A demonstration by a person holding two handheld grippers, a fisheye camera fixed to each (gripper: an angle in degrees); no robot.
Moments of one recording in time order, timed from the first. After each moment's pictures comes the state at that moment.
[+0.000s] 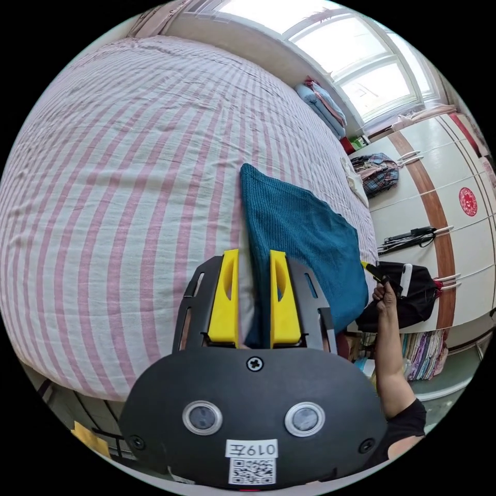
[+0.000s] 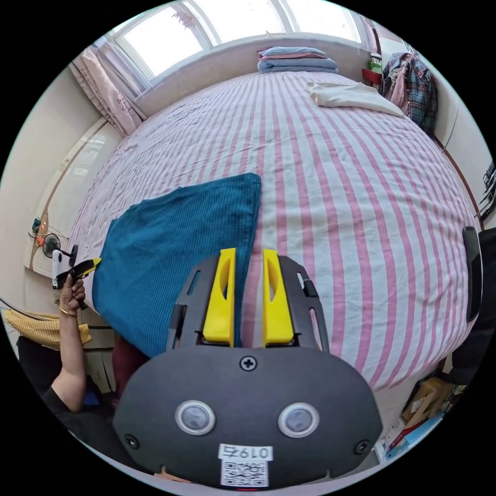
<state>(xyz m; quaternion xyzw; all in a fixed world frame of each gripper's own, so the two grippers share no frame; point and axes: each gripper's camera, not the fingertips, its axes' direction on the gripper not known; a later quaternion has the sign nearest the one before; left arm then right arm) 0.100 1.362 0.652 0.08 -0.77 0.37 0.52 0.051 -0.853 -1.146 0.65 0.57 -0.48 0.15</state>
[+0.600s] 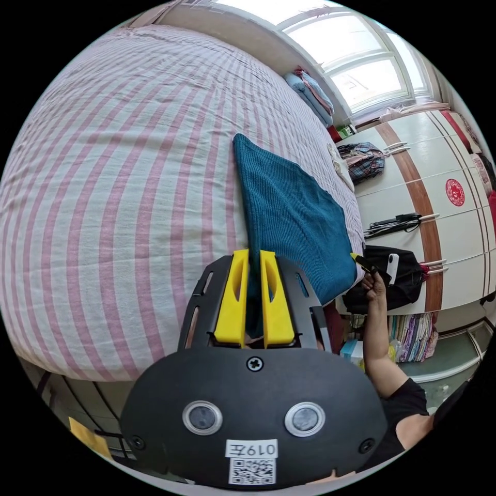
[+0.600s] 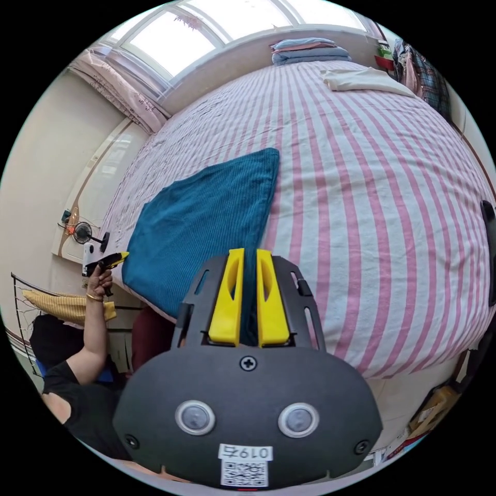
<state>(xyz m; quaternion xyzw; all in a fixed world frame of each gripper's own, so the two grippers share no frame) 0.085 1.405 0.607 0.04 -0.76 0.35 0.54 0.094 -0.825 -1.185 0.60 0.57 -0.52 0.21</state>
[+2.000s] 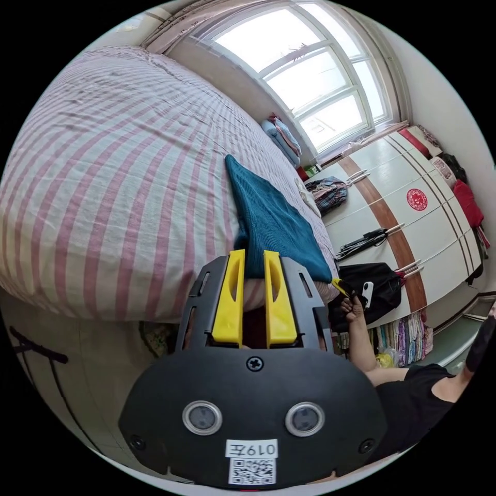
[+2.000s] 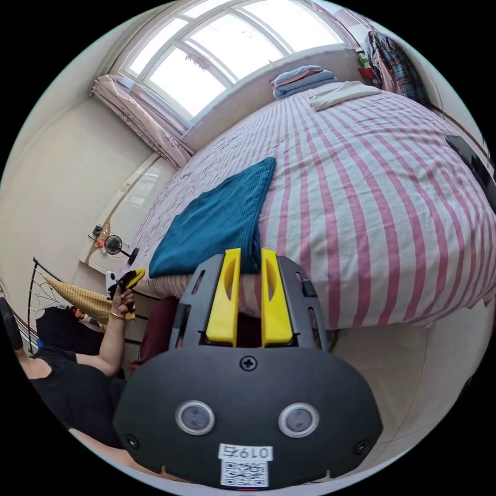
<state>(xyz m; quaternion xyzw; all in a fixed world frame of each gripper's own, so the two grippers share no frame) 0.012 1.684 0.481 0.08 -0.66 0.46 0.58 0.312 -0.784 -1.131 0.58 0.49 -0.62 0.19</state>
